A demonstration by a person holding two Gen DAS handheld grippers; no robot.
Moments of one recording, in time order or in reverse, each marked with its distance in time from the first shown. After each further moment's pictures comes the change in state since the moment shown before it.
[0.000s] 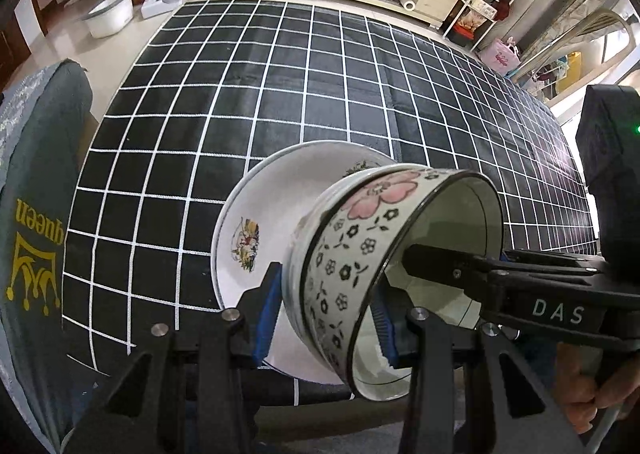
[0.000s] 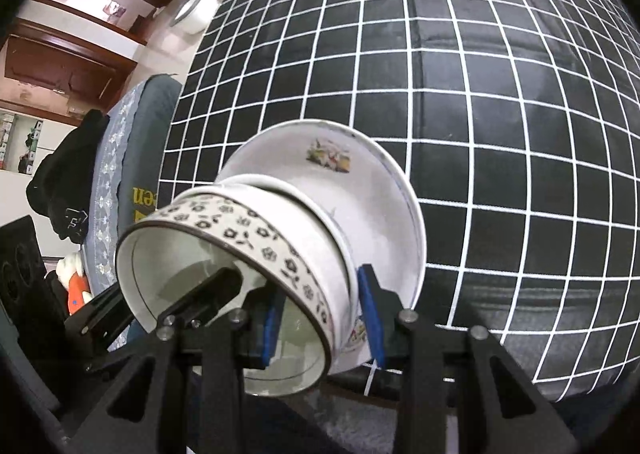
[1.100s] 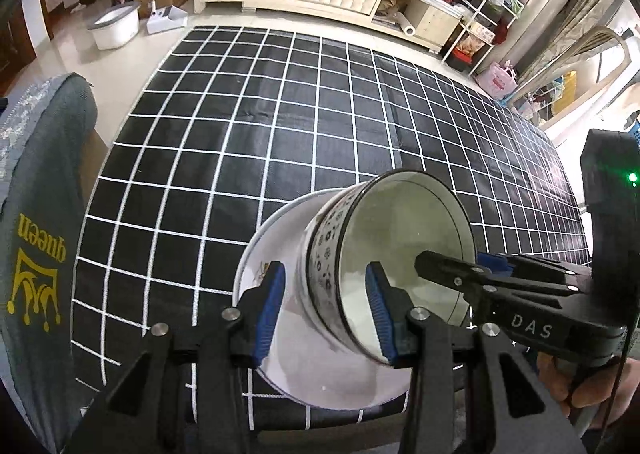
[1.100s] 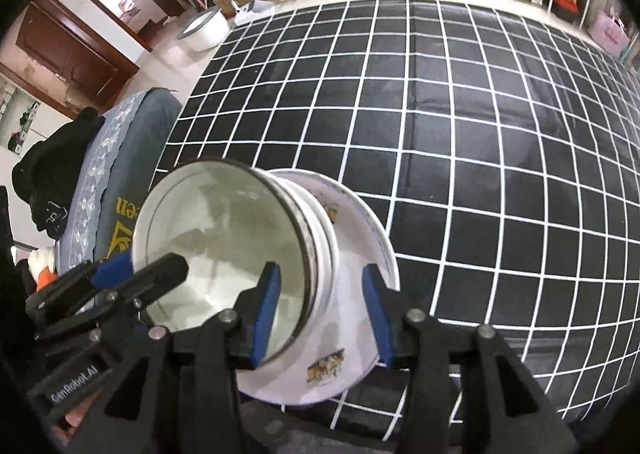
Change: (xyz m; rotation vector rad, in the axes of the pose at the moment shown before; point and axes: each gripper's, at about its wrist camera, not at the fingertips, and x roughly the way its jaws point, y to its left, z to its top) left arm -0.020 0.011 0.016 -0.013 -0.102 -0.005; right arm -0.025 0.004 -0.005 -0.122 -0.167 -0.097
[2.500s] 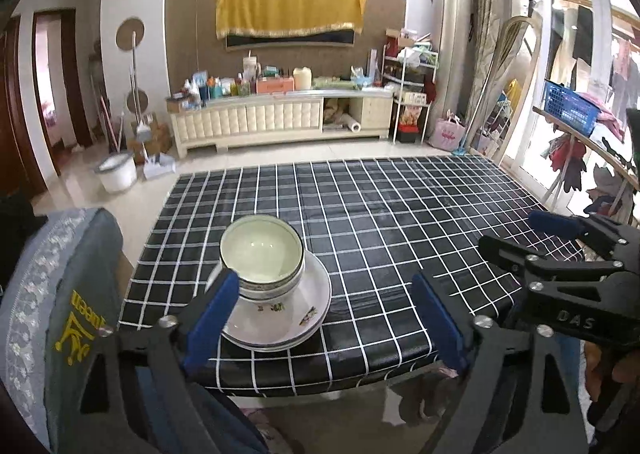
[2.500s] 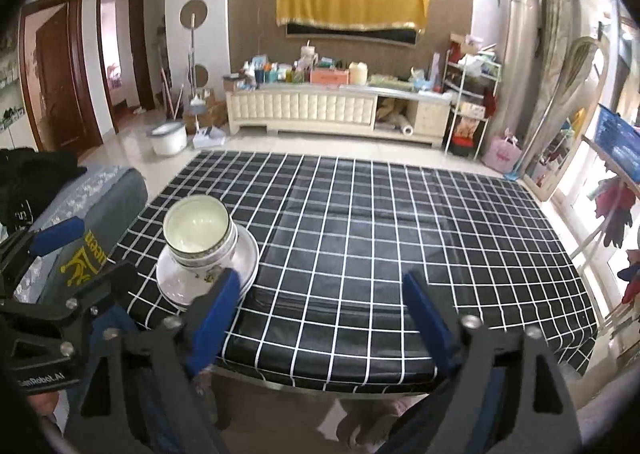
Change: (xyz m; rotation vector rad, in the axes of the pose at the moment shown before) left arm -0.158 -0.136 -0.147 0.295 -0.482 0.056; right arm -0.204 -0.006 -0.172 -0.111 -0.597 -0.341
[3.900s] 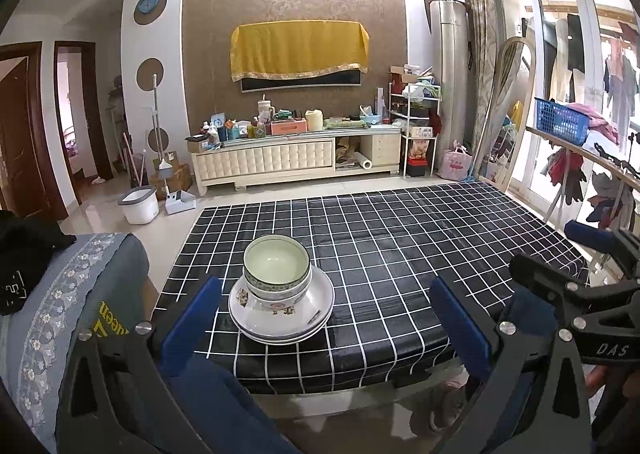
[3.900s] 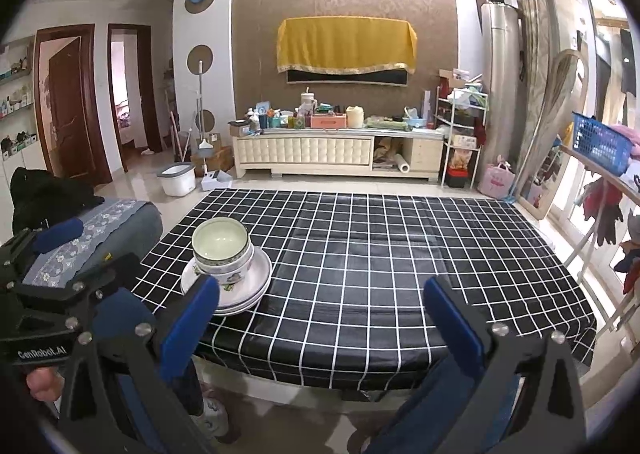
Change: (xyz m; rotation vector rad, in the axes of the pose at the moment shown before) left arm -0.072 -0.020 -0.029 0.014 -0.142 0.066; right arm -0.070 -0.005 -0.043 0.023 -0.167 0.014
